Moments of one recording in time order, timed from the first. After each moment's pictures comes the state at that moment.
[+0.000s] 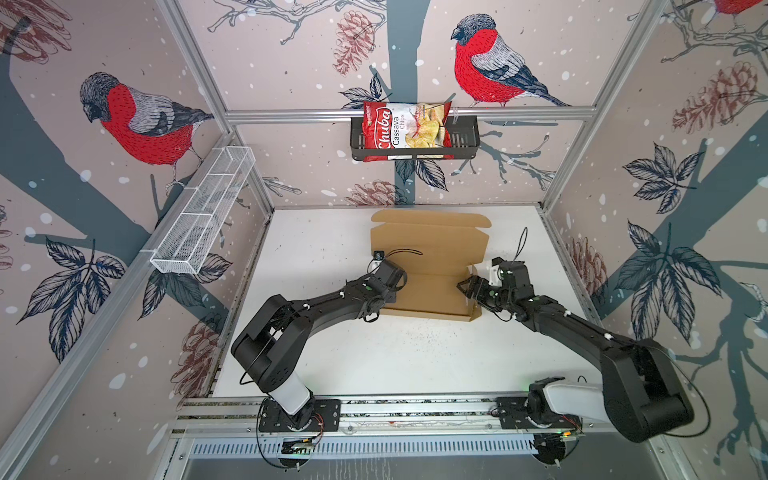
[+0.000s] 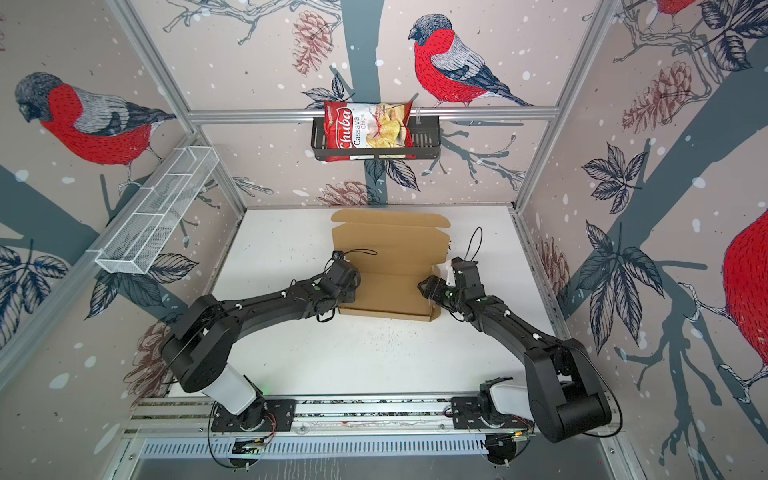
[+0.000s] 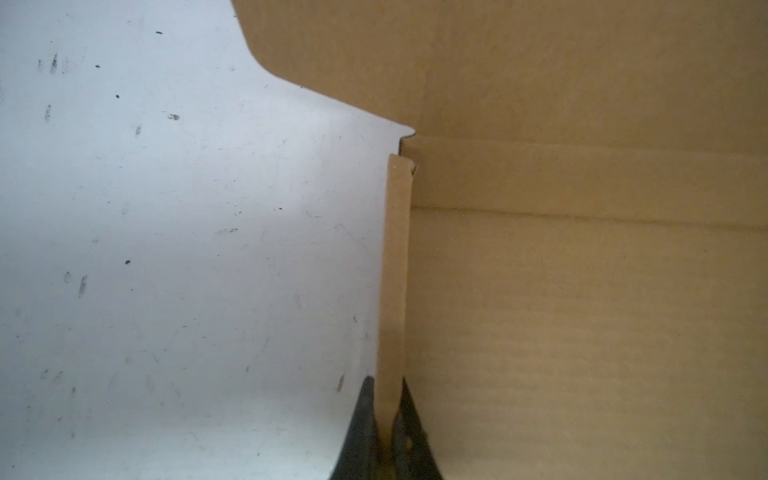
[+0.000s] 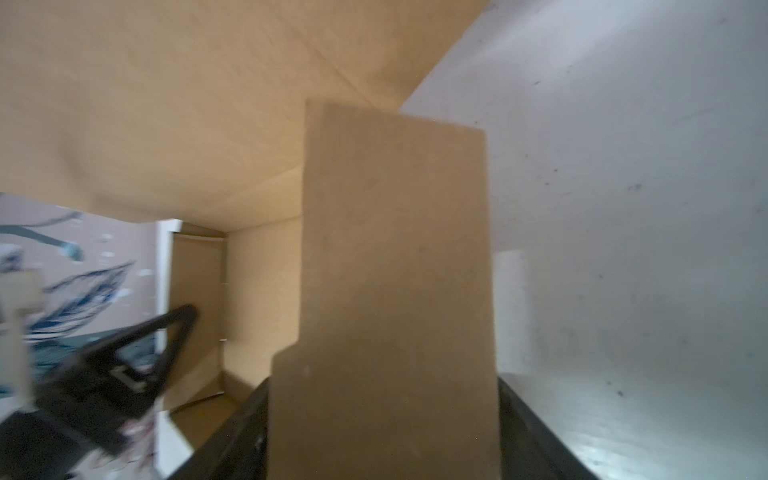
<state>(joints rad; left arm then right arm) -0.72 1.63 0.93 -0.26 -0.38 -0.56 0.29 1.27 0.56 -0.02 -0.42 0.70</state>
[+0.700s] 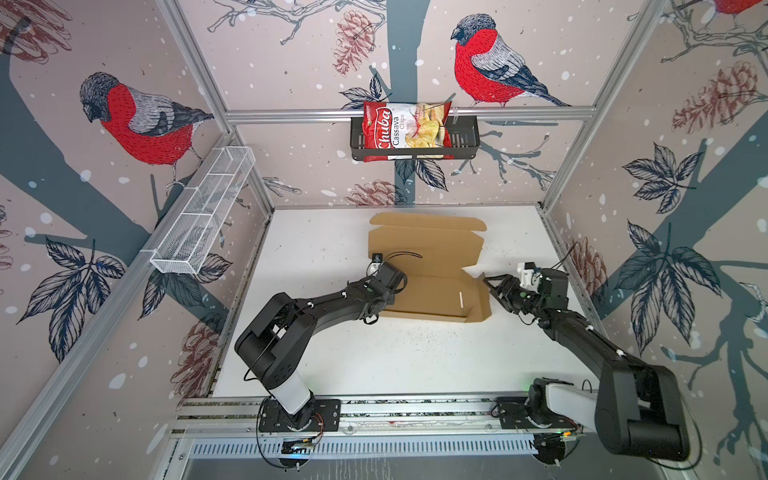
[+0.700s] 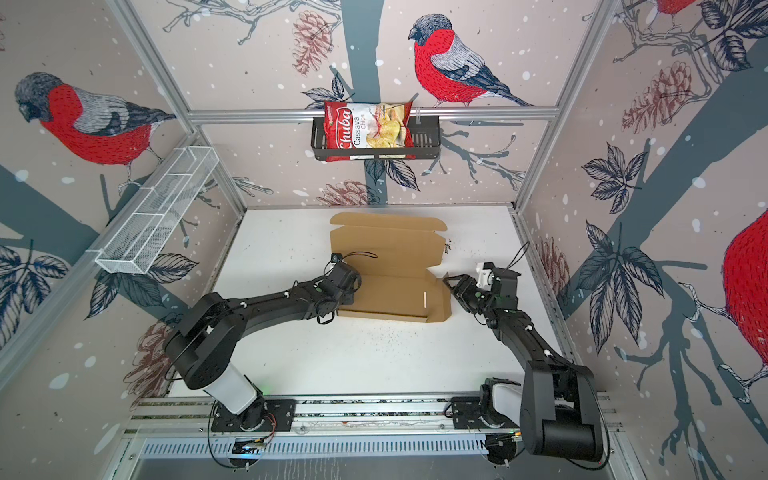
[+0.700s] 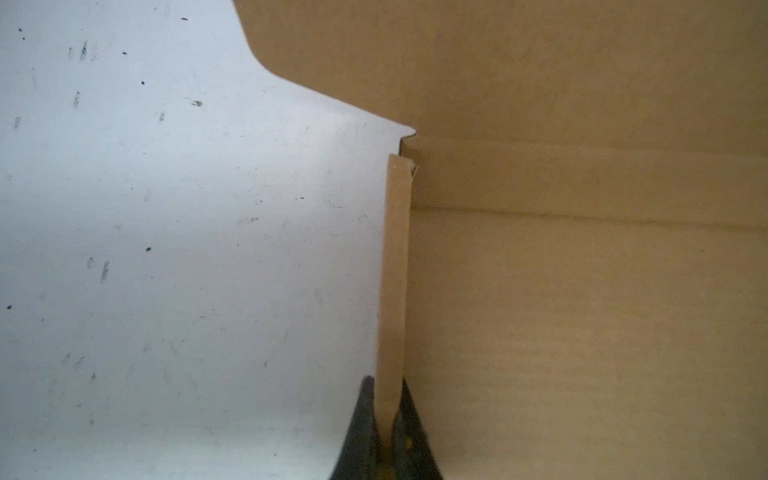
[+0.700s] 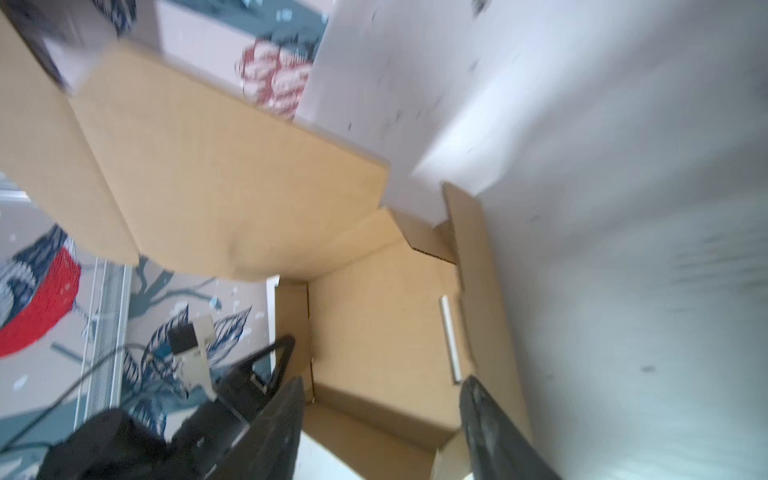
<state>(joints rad) -0.72 1.65 0.91 -0.26 -0.42 -0.57 -0.10 1.19 0.44 0.08 -0.71 0.77</state>
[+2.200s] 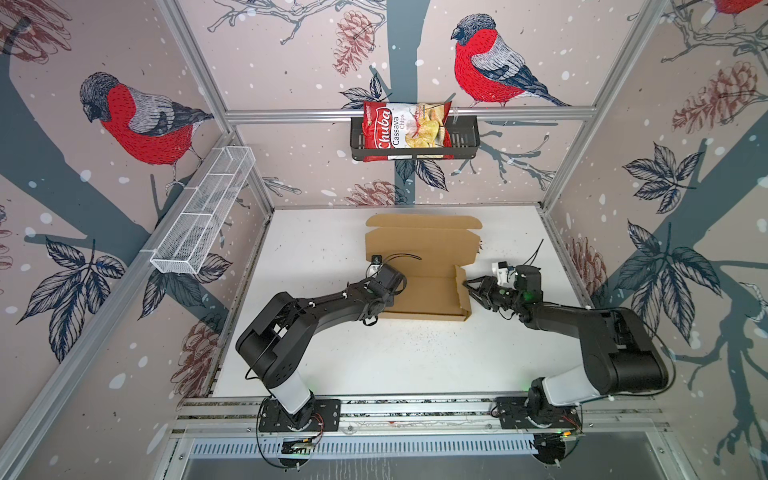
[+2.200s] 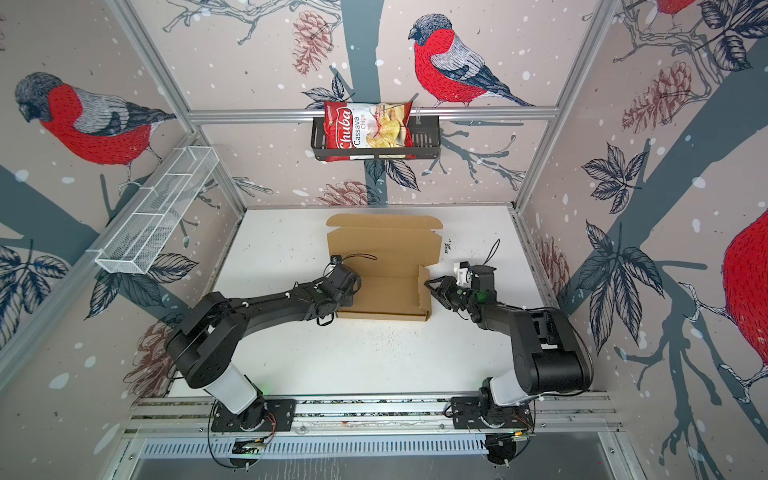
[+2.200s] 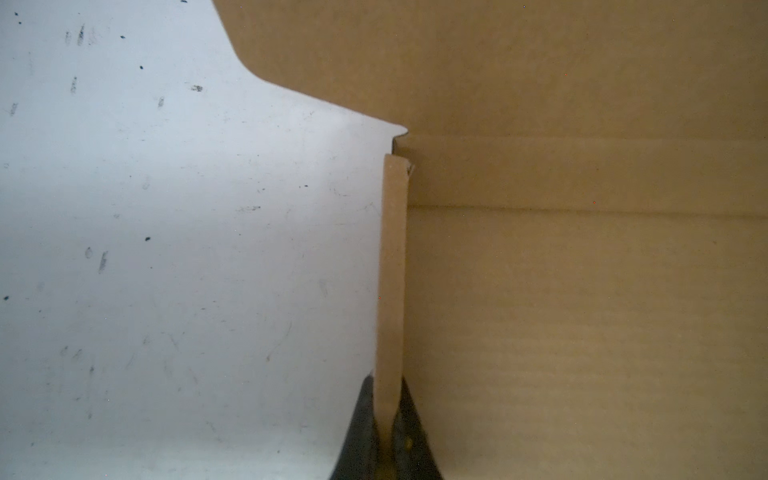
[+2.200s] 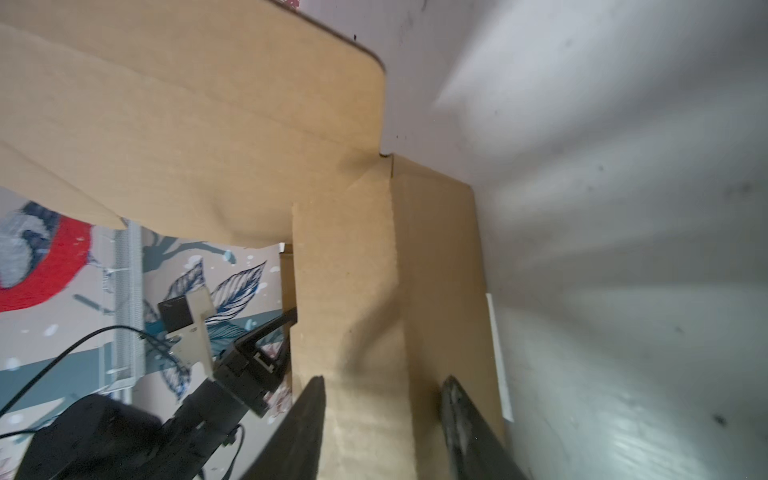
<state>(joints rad) -0.72 1.66 0.90 -0.25 -0.43 -0.57 0.14 1.49 0.50 0.32 -0.72 0.84</state>
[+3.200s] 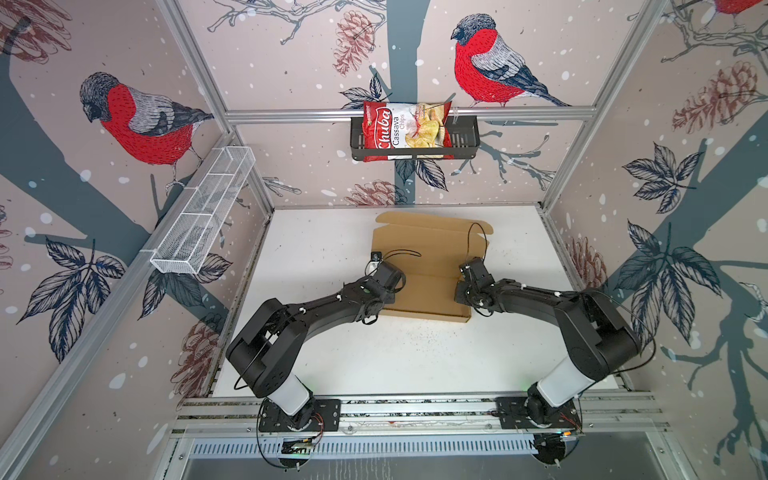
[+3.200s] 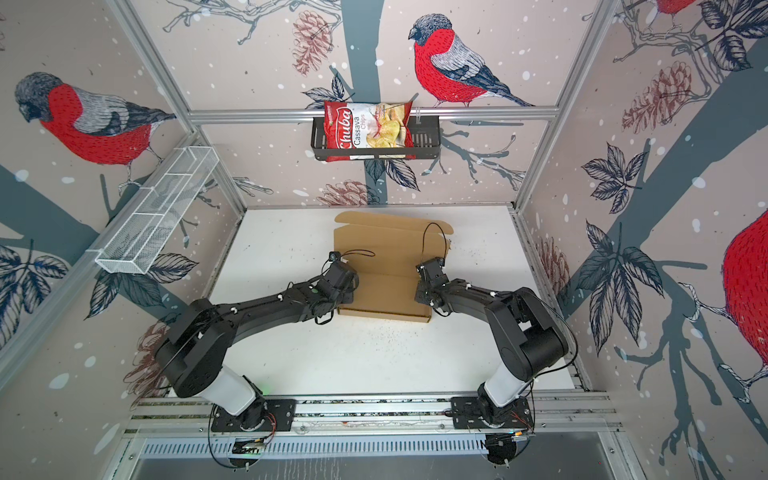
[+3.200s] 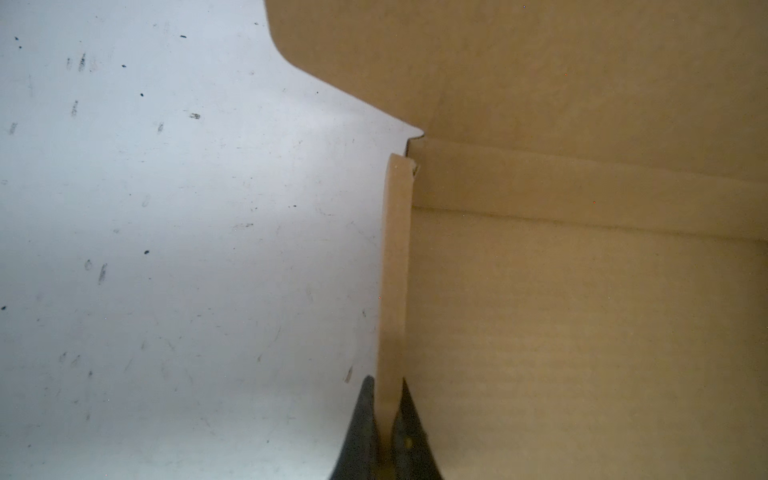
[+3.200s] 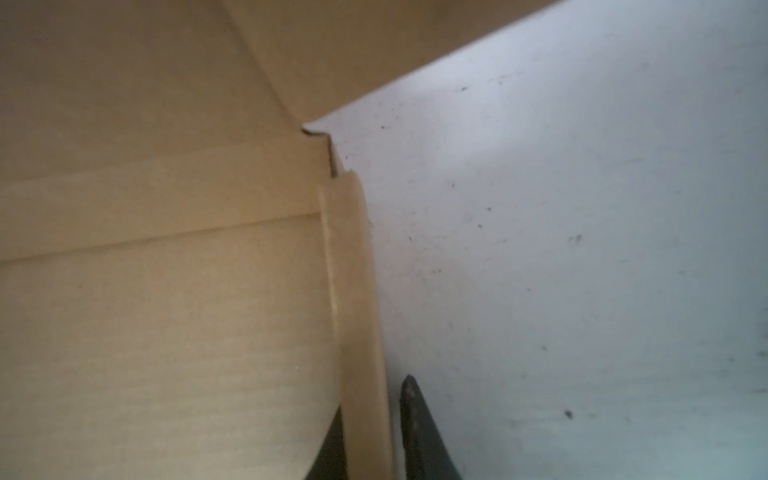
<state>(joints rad) -0.72 1.59 0.90 -0.25 -0.40 -0.58 0.54 1.64 0.80 -0.23 0.20 0.60</state>
